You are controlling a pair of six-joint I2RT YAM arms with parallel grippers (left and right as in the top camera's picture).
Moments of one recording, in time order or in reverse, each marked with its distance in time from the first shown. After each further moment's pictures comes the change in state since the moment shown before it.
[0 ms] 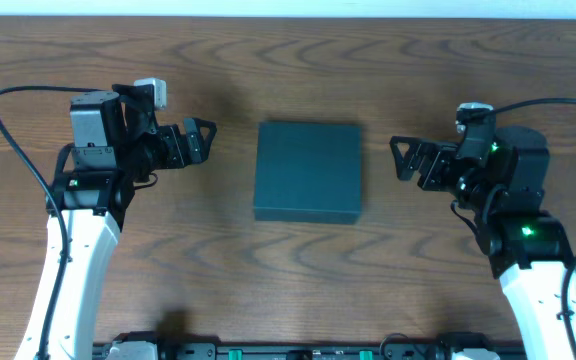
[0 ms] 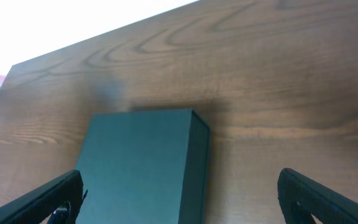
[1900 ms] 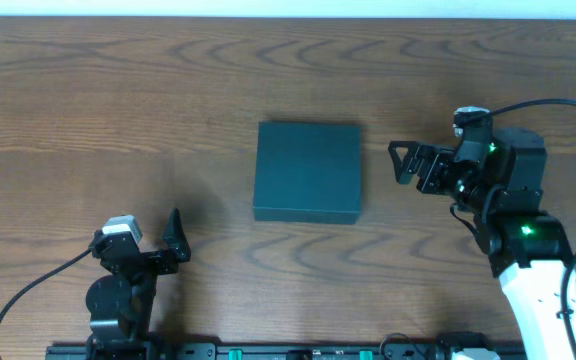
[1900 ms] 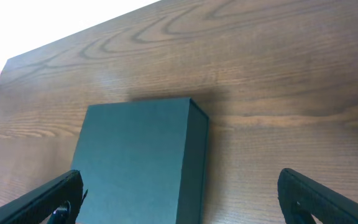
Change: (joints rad) left arm 0.001 -1.257 -0.910 0.154 -0.452 -0.023; right arm 0.000 0.004 0.000 -0.032 -0.003 0.000
